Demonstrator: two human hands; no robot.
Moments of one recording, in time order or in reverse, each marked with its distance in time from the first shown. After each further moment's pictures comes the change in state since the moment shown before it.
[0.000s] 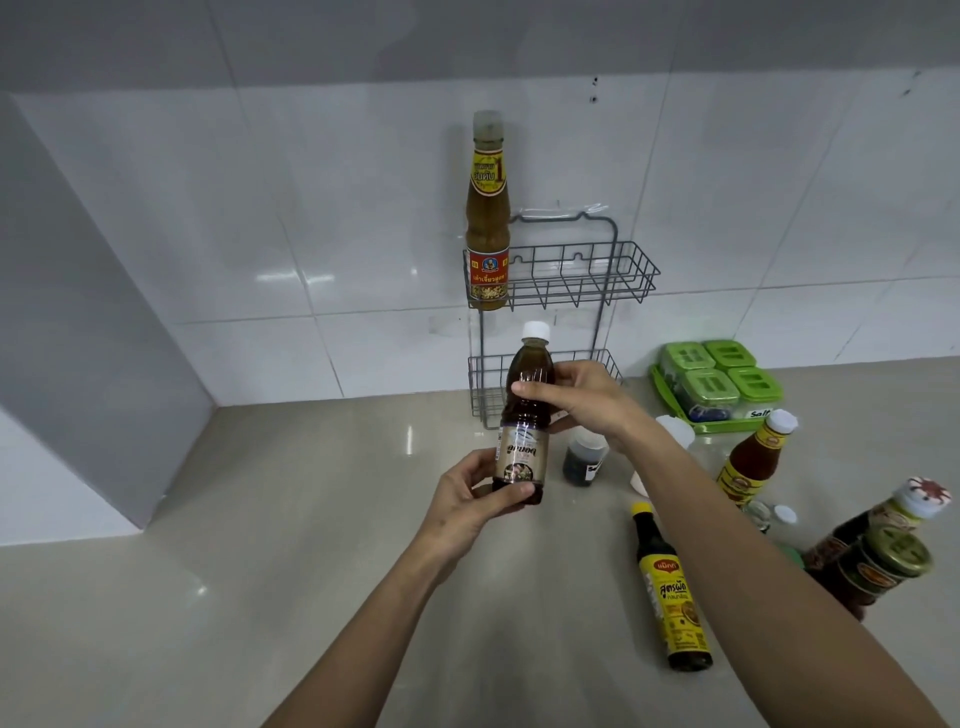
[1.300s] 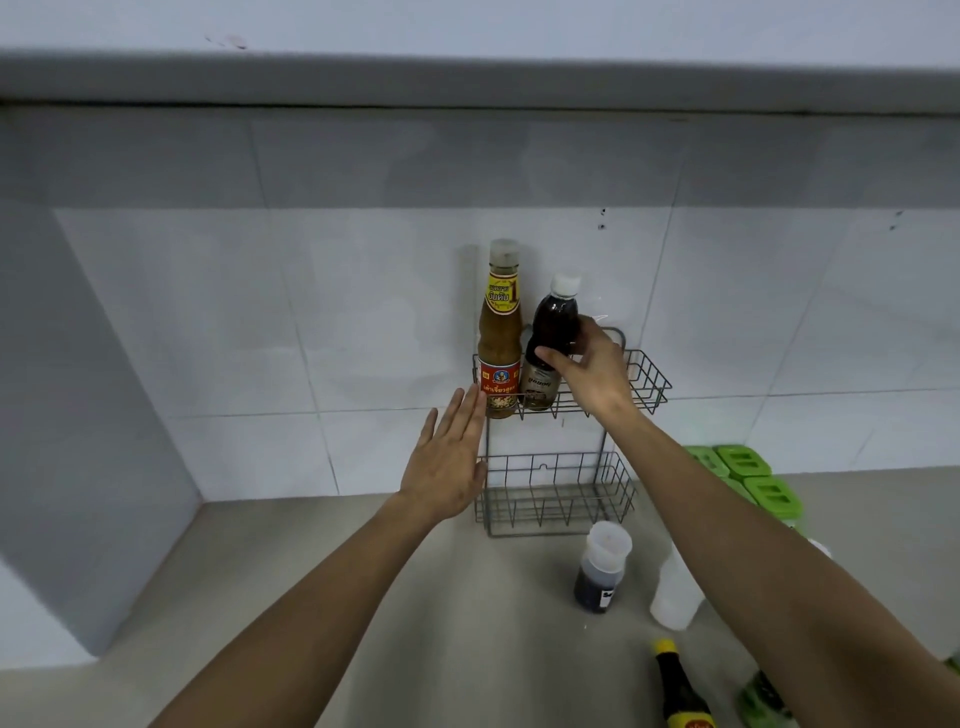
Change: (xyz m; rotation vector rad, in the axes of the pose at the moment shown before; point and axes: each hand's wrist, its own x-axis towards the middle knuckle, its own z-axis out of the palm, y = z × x) left_hand 0.145 0.098 -0.042 1.622 0.123 0.377; right_hand 0.125 -0.077 -0.041 -0.338 0.513 -0.399
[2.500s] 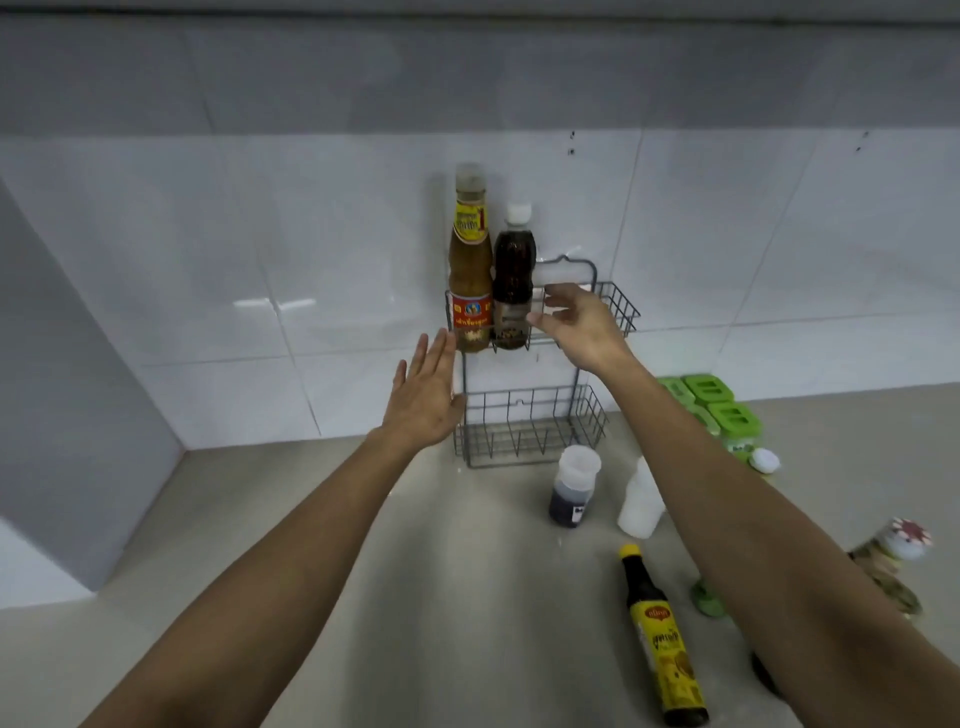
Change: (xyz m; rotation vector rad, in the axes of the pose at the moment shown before) left_hand -0.009 0.009 -0.006 -0.206 -0.044 -0.069; right_hand -0.033 0.009 -0.024 -0.003 -0.175 0.139
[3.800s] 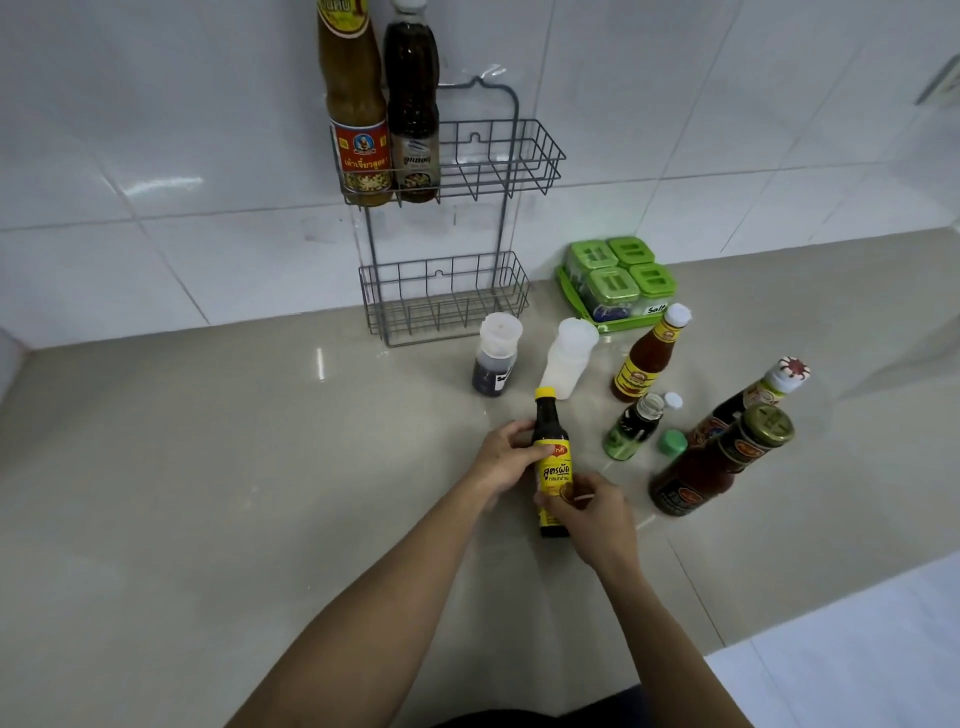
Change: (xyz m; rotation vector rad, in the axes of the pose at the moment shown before) left_hand -0.112 0.132 0.215 -1.240 -0.542 -0.479; right_hand -0.297 0.184 0.029 -0.143 0.109 0.651
